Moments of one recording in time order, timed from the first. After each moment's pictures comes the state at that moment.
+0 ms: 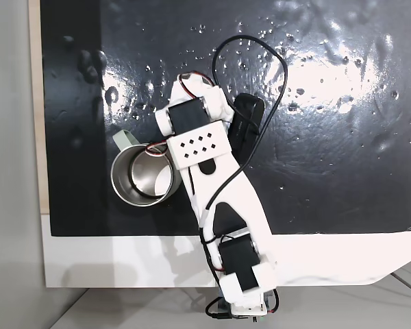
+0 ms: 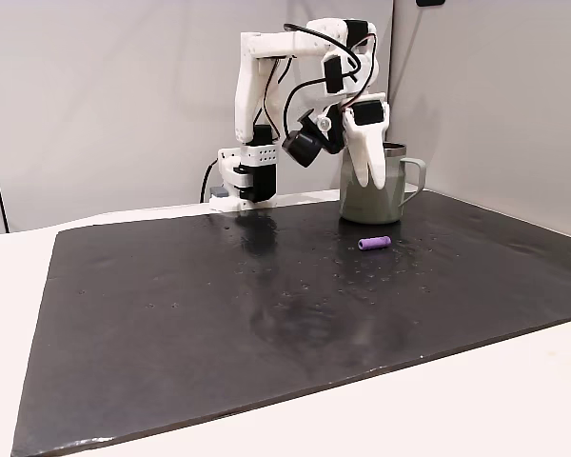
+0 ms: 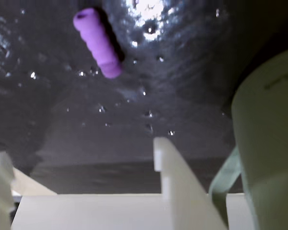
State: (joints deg) arm -22.7 83.2 81.4 80.2 31.7
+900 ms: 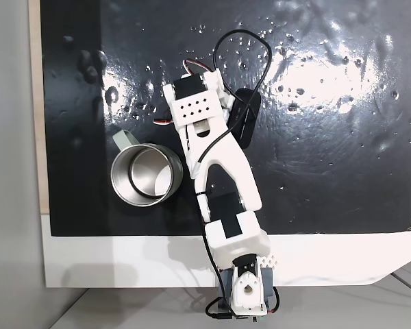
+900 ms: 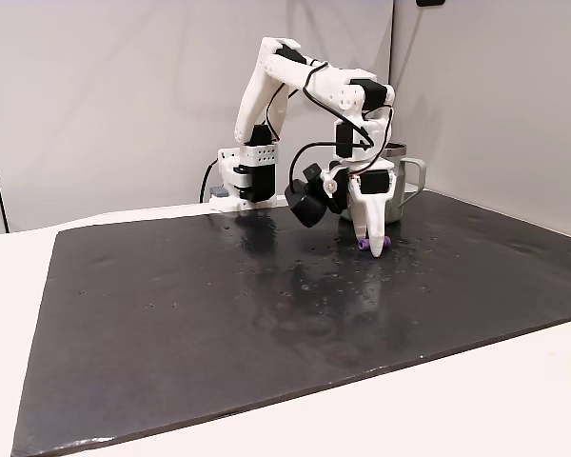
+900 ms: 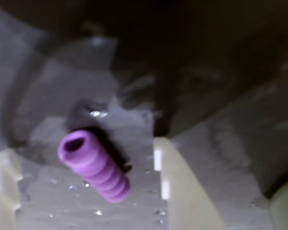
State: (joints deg) arm -20.4 61.3 76.2 71.6 29.3
